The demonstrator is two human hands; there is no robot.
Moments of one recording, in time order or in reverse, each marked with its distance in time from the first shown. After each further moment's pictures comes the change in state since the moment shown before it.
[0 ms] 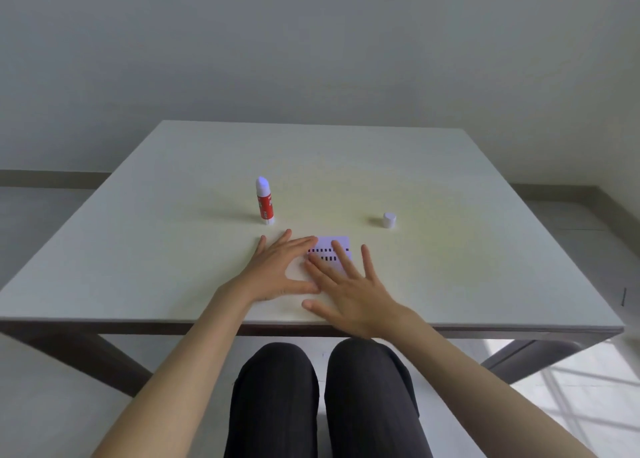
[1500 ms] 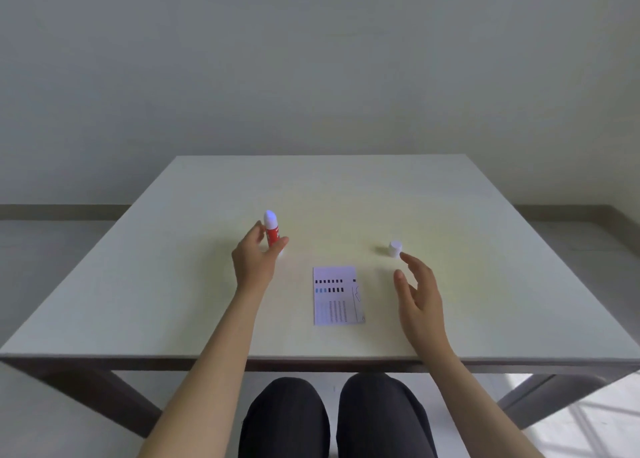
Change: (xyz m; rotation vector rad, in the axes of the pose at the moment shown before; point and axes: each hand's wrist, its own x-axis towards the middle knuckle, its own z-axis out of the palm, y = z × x) left_hand 0.033 -0.004 -0.035 -0.487 0.814 -0.389; right_hand -0.024 0.038 -0.021 1.047 0.765 0.487
